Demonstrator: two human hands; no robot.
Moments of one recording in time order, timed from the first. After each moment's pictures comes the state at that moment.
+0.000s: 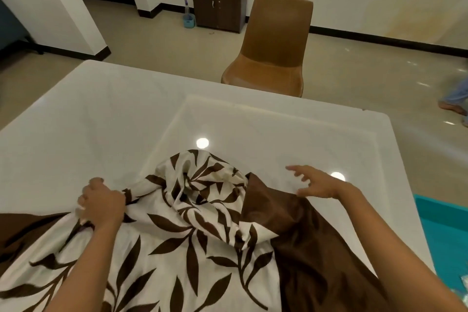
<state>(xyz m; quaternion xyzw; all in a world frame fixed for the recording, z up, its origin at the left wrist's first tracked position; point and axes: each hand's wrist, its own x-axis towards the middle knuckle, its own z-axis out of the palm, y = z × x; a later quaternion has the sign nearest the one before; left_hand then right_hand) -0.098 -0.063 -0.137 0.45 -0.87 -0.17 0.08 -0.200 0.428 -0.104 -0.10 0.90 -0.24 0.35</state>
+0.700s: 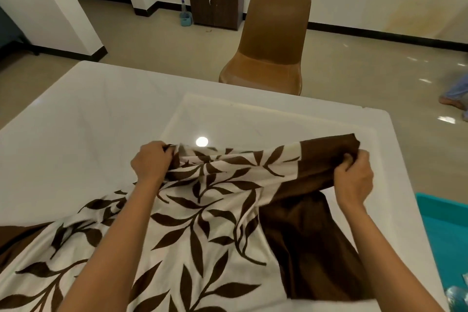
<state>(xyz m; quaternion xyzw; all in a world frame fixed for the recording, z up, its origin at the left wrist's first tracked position) -0.192 0.014 -0.098 0.24 -0.95 -0.17 0.08 -0.180 0.435 -0.104 0.25 0.87 -0.33 -0.25</state>
